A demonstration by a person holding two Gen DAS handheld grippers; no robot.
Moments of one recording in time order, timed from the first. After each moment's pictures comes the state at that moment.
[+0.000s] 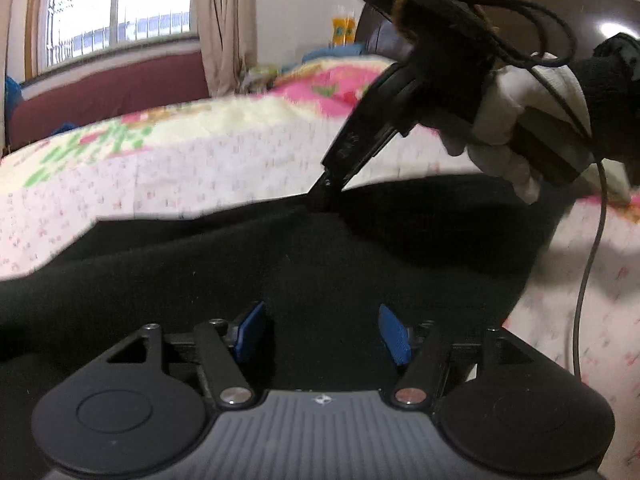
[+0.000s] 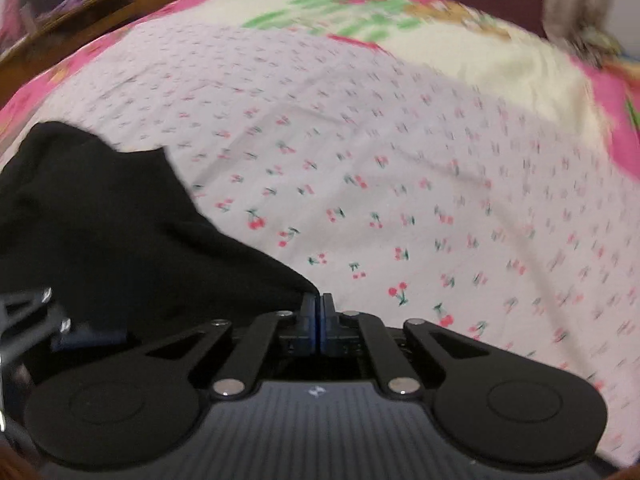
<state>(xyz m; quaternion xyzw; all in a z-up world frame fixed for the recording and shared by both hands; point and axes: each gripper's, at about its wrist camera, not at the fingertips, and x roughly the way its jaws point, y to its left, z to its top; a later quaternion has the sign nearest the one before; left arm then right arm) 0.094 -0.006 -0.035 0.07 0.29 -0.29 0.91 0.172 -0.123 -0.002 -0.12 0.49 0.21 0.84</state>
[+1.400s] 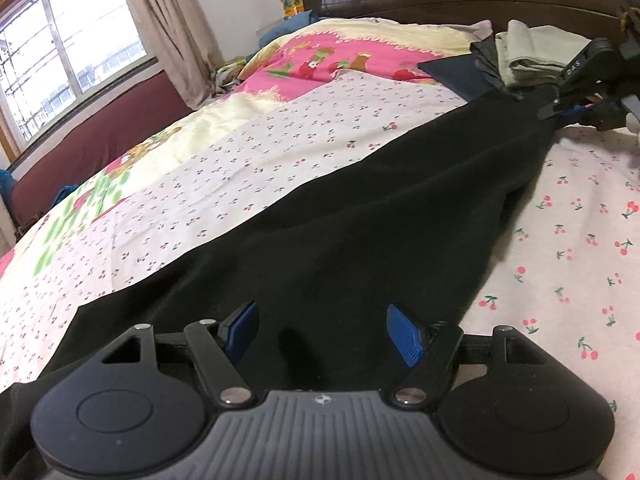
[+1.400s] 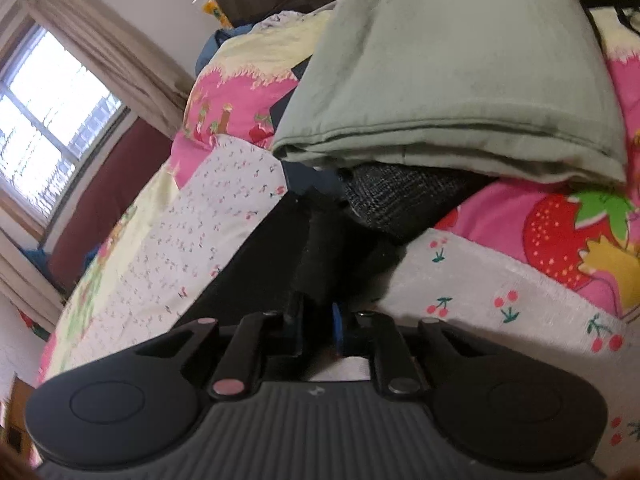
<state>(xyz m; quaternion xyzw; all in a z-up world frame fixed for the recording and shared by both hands) 0.078 -0.102 -0.020 0.23 0.29 -0.27 0.89 -0.038 -0.431 -0.015 0.38 0.28 -0.18 0.86</state>
